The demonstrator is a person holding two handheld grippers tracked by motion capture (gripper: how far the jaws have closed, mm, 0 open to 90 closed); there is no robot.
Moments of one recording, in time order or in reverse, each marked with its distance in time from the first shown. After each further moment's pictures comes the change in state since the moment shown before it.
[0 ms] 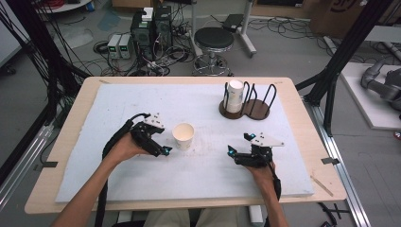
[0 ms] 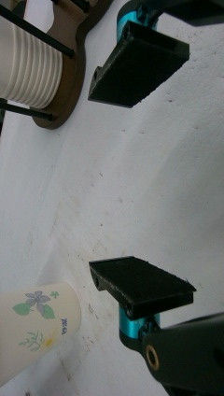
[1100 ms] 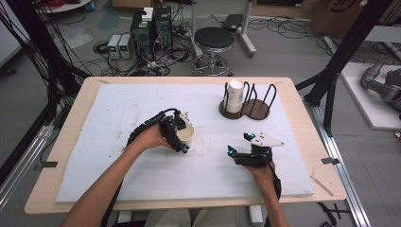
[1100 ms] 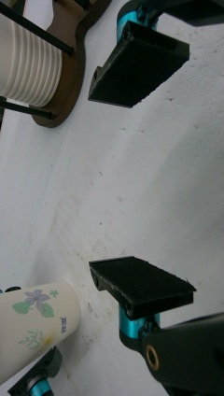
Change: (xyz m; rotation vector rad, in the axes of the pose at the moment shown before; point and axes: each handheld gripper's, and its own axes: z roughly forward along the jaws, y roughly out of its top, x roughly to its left) left arm 0.000 0.060 0.061 0.242 -0.060 0.118; right arm -0.001 0.000 0.001 0.003 0.006 -0.003
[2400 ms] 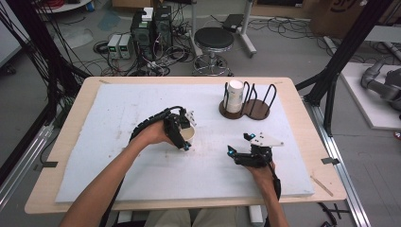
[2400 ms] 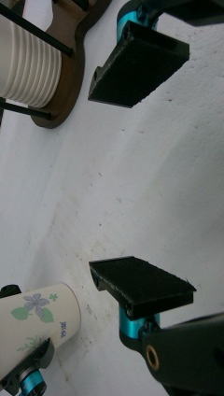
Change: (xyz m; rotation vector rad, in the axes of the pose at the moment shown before) left arm -0.001 0.021 -0.001 0.061 0.004 0.104; right arm 0.001 0.000 0.000 0.006 -0.006 0.000
